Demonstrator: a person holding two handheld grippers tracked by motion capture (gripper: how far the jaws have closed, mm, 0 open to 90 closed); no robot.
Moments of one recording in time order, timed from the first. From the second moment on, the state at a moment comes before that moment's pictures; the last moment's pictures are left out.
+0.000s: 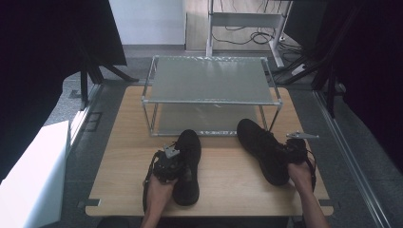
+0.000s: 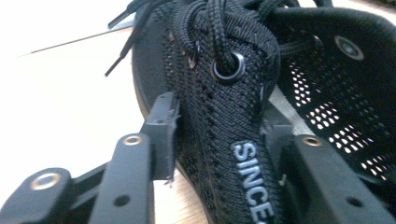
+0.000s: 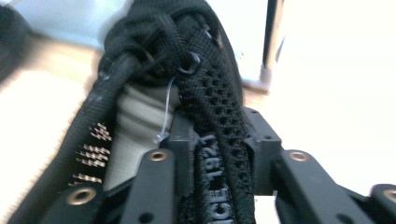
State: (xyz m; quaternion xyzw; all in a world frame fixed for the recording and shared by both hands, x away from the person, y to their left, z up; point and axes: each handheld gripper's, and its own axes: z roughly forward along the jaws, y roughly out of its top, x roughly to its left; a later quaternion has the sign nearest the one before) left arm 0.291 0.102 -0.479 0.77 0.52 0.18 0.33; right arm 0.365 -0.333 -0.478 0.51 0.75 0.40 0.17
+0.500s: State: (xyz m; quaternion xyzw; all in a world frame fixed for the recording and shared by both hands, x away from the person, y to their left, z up) left arm 0.292 0.150 -0.486 0.70 0.57 0.12 0.42; right arm 0.351 -0.342 -0.482 0.58 0.66 0.47 0.07
